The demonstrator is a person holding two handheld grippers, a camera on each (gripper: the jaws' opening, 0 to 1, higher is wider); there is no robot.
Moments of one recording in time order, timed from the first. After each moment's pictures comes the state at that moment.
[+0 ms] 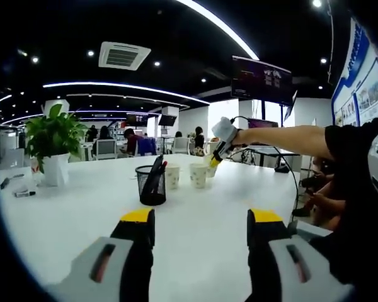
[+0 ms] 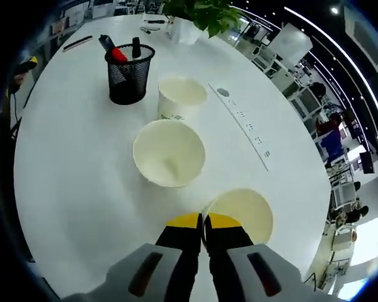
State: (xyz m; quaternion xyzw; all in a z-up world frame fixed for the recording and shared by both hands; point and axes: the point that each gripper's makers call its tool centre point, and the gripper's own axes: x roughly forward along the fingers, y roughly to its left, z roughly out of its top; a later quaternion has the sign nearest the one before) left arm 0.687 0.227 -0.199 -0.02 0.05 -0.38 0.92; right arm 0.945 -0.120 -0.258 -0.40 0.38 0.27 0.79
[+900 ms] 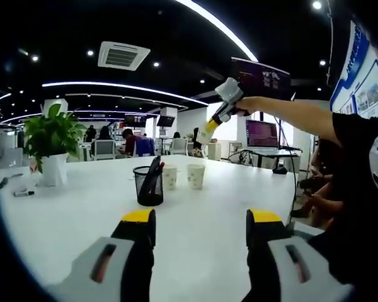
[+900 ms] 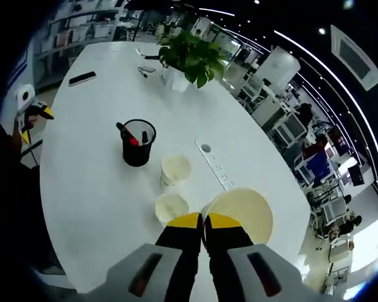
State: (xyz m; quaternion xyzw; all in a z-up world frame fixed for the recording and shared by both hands) left arm 0.683 0.230 -0.196 0.00 0.05 -0.38 0.92; right arm 0.911 -0.053 -0.074 -0.38 0.27 0.31 0.83
